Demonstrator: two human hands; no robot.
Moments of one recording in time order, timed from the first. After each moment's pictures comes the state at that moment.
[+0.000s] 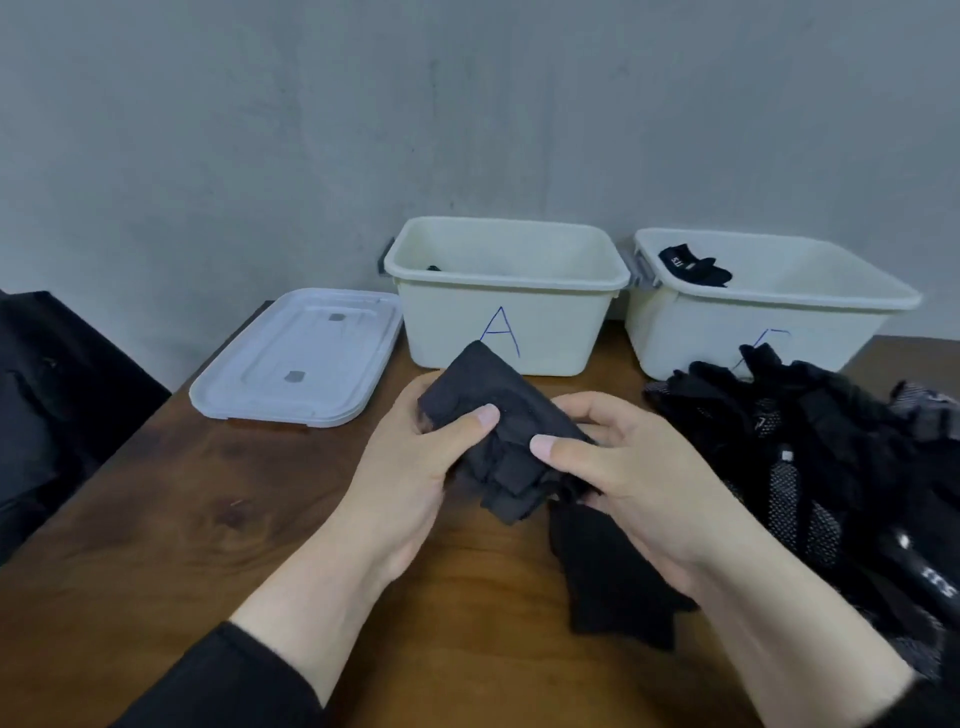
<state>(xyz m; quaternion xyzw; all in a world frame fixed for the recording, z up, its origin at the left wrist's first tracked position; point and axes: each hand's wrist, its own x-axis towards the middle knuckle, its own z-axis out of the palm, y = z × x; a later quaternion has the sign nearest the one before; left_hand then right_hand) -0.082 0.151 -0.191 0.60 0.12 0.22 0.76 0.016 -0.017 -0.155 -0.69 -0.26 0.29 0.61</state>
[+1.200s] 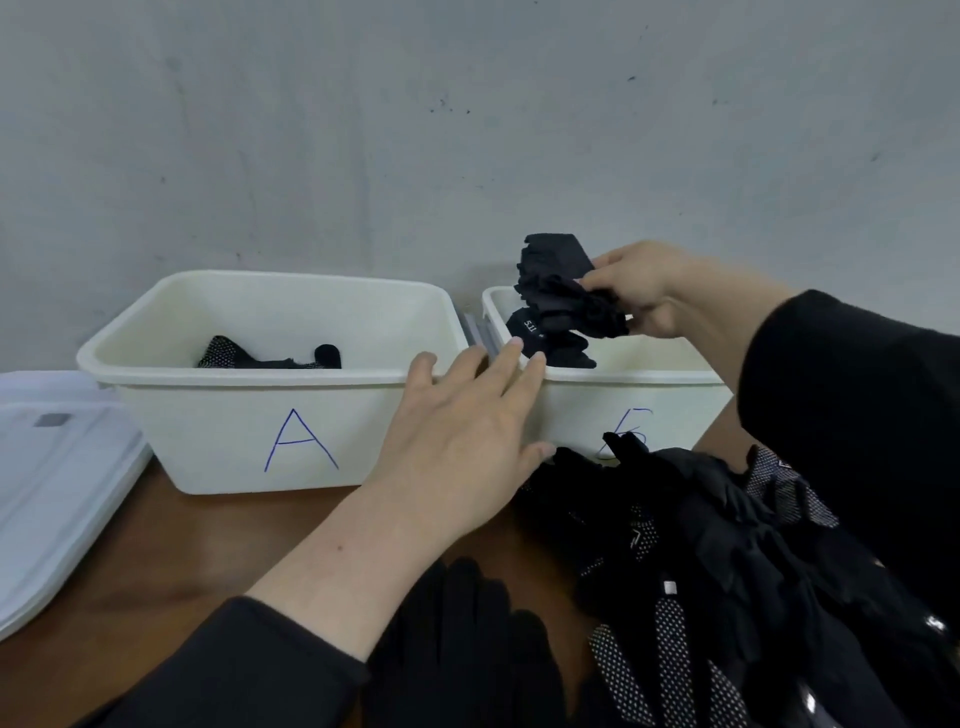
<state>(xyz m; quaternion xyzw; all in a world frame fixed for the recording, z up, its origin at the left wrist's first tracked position) 0.152 0.110 -0.158 0.97 -0.01 0.23 -0.02 0.342 -0.018 -0.053 -0.86 -0.13 0.13 0.47</state>
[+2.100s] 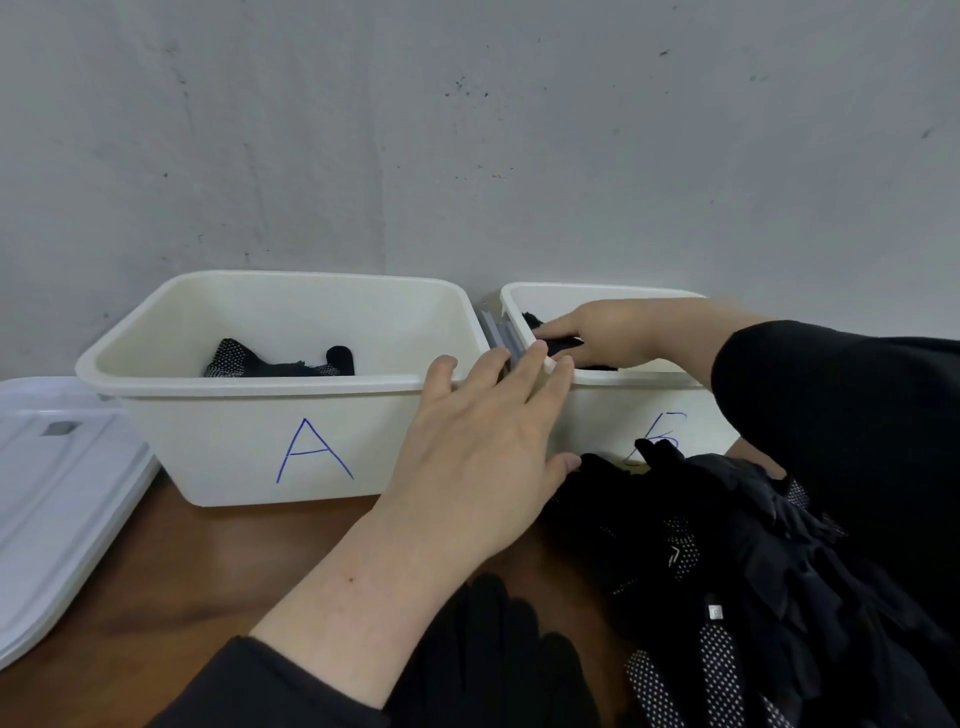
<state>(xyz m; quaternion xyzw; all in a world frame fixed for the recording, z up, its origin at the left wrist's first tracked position) 0.154 0.114 -0.164 0.96 -0.02 0.27 -0.02 0.352 0.008 -0.089 -0.91 -0.38 0.12 -0.05</state>
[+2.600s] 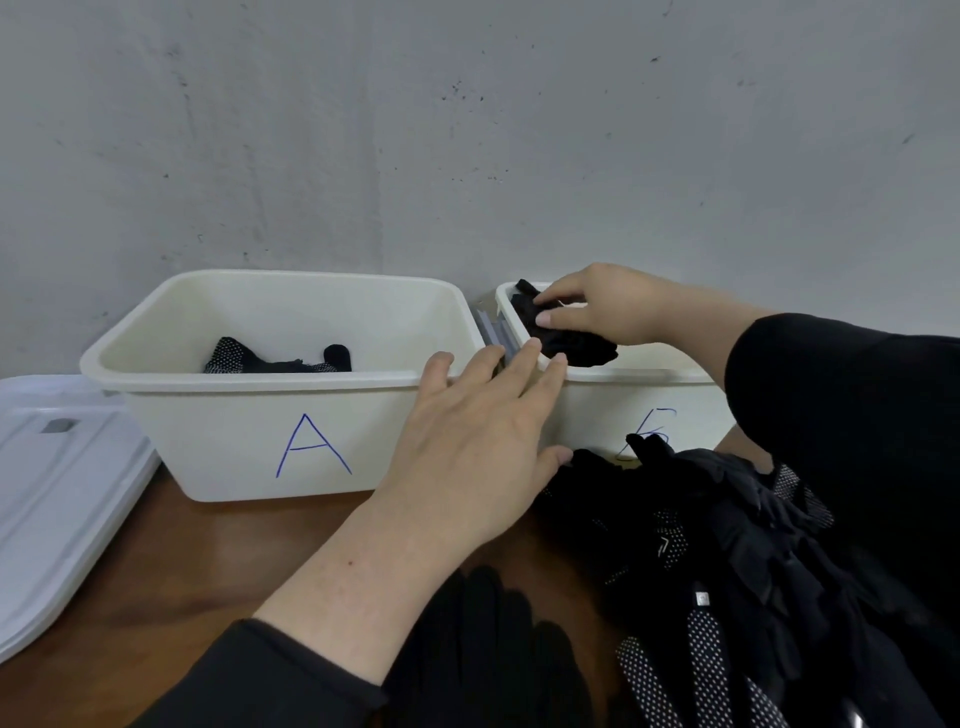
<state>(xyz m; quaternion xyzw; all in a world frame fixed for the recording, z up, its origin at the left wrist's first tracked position) 0.152 0.115 -0.161 0.97 -0.02 0.25 -0.01 0.338 0.002 -0.069 -0.92 -0.39 0.02 0.08</state>
